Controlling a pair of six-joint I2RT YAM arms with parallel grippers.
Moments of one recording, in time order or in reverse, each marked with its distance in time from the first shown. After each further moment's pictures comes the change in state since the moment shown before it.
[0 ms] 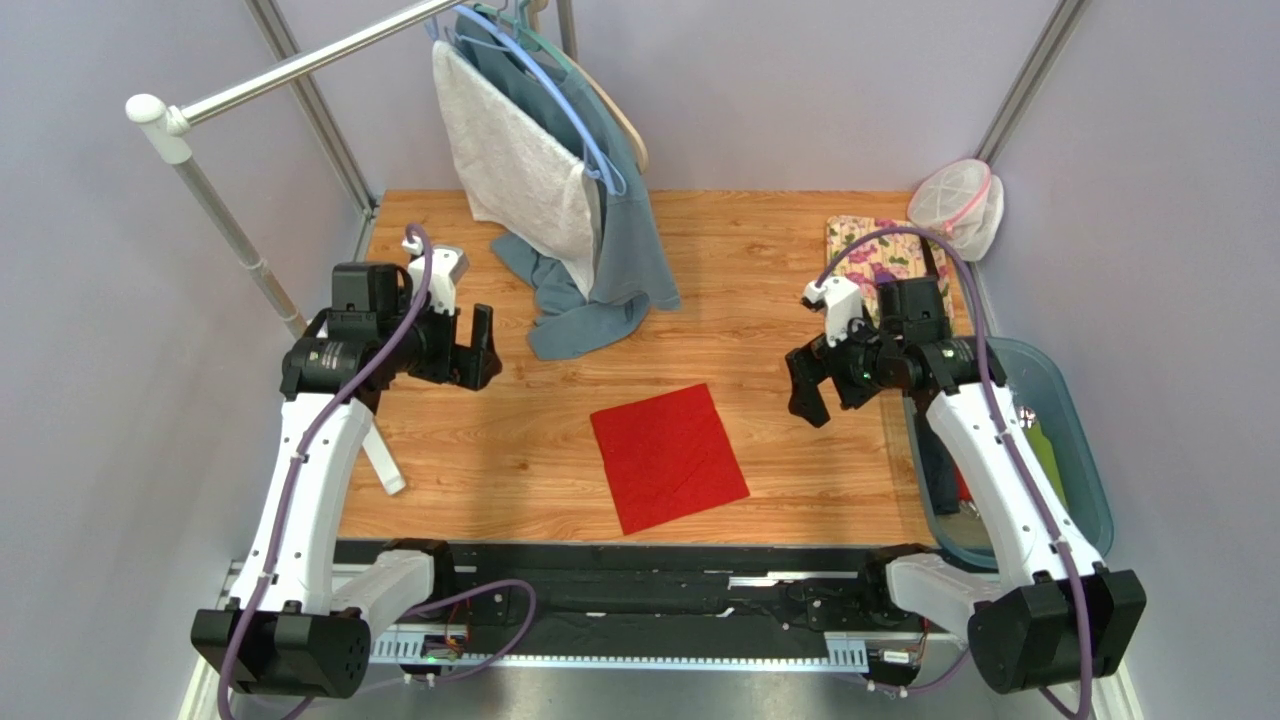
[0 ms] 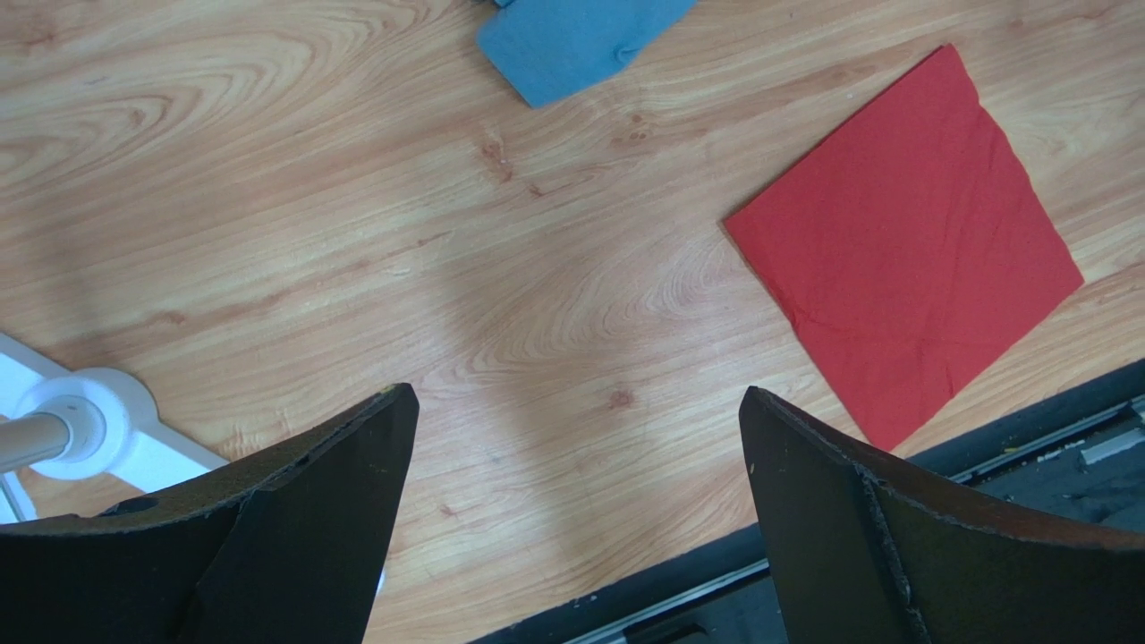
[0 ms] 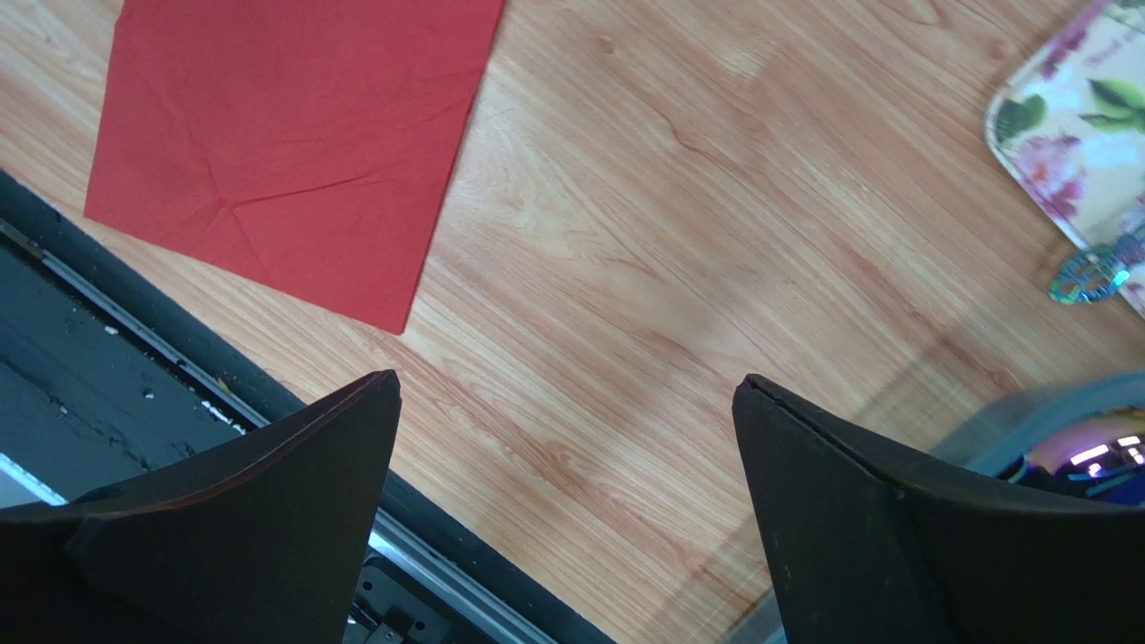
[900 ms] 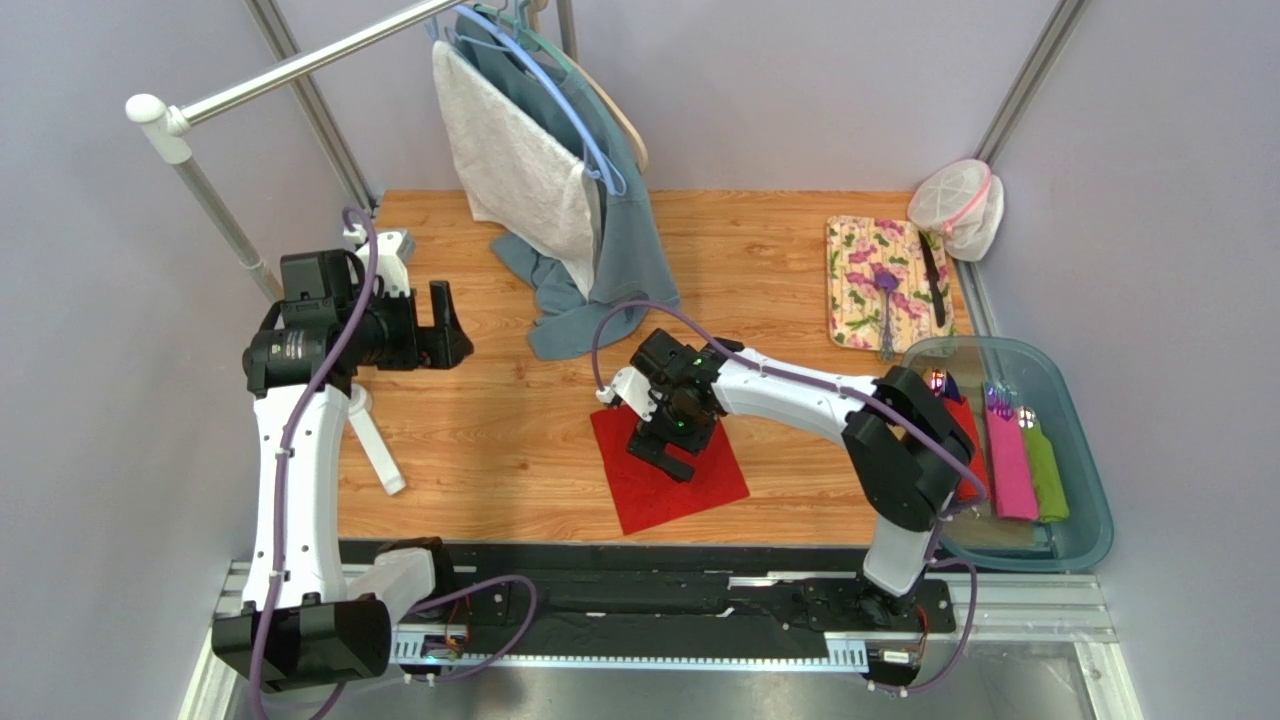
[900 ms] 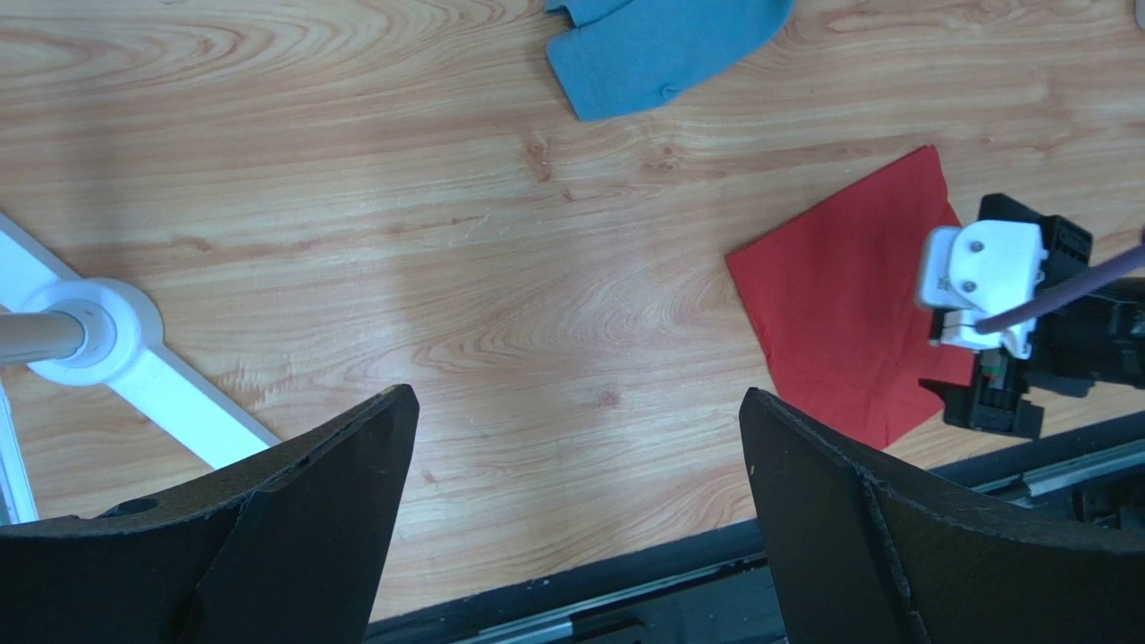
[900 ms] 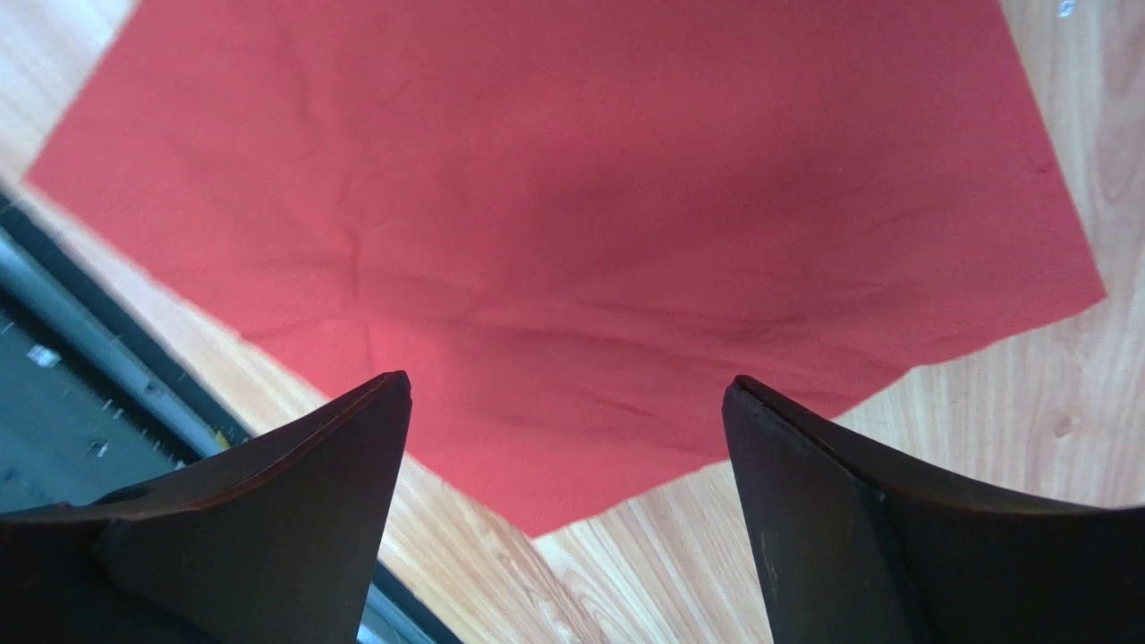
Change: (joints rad) left arm 0.180 0.029 0.116 -0.093 0.072 -0.073; right arm 0.700 0.663 0.167 0.144 0.251 0.035
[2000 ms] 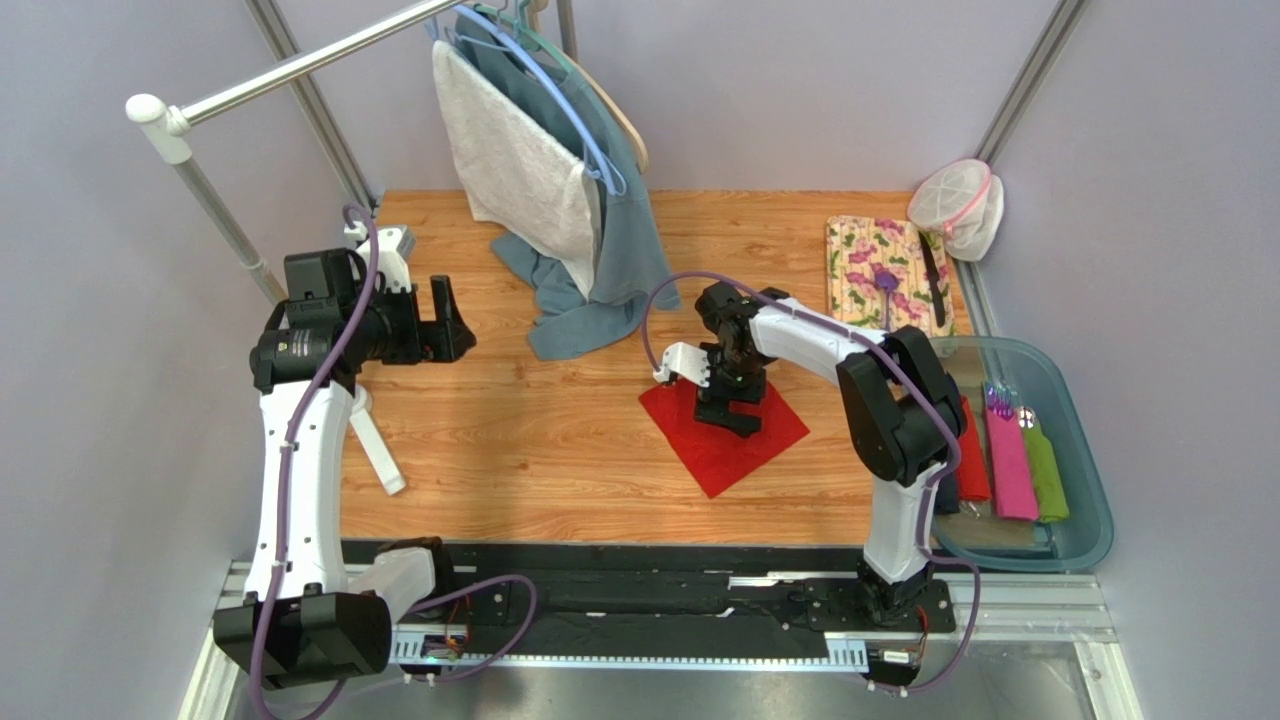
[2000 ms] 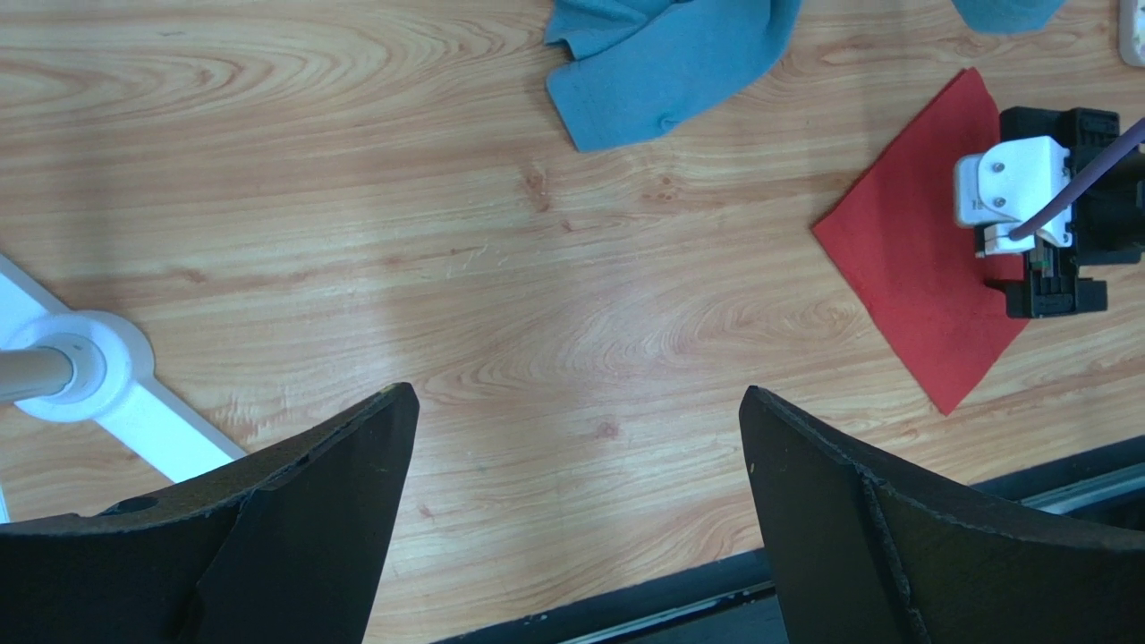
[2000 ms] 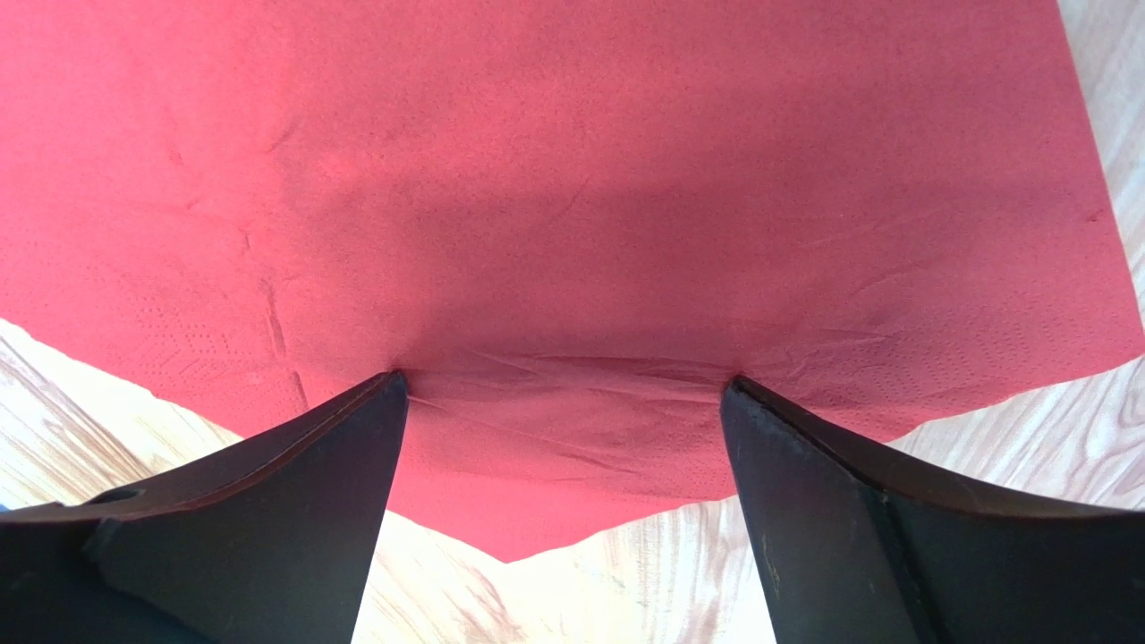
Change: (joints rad) left arm 0.010 0.011 -0.041 0.084 0.014 -0.023; right arm -0.314 0.161 0.090 -0.104 0.013 -0.582
